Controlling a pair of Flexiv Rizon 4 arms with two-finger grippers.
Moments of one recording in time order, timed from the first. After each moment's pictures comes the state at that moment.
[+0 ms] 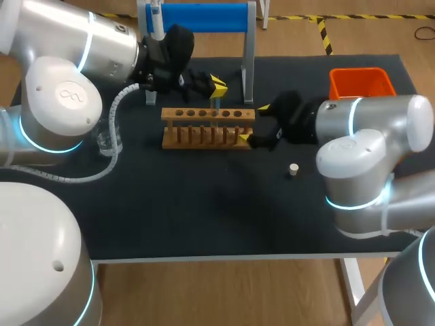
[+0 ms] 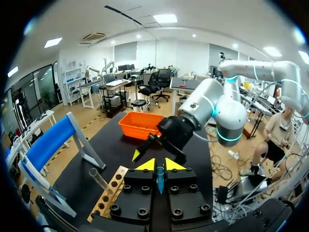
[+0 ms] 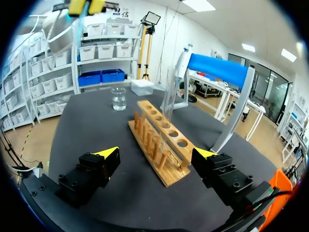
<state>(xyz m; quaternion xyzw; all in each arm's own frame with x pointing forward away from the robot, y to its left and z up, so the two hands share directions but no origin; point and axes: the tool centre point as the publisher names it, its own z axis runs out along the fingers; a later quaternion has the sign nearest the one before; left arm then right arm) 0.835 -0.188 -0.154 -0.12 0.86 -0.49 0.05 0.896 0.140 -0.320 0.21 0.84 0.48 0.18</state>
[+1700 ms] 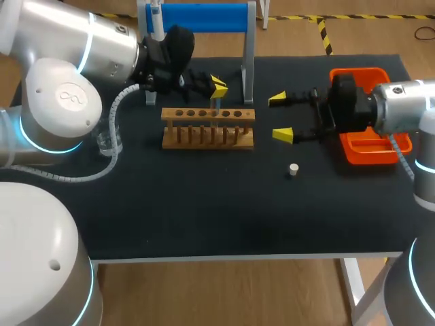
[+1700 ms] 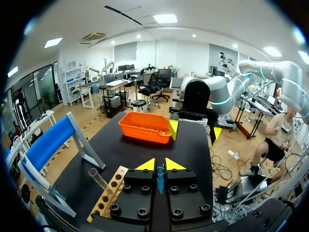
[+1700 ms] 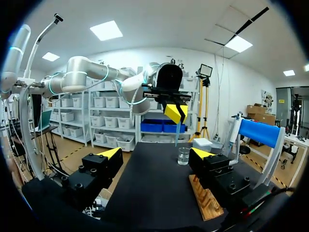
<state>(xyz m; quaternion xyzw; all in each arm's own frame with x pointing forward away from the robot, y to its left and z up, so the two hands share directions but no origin) 0.835 -0.189 -0.155 -0.12 0.86 -0.49 0.05 0.788 0.125 -0.192 -0.02 0.73 0.68 0.00</state>
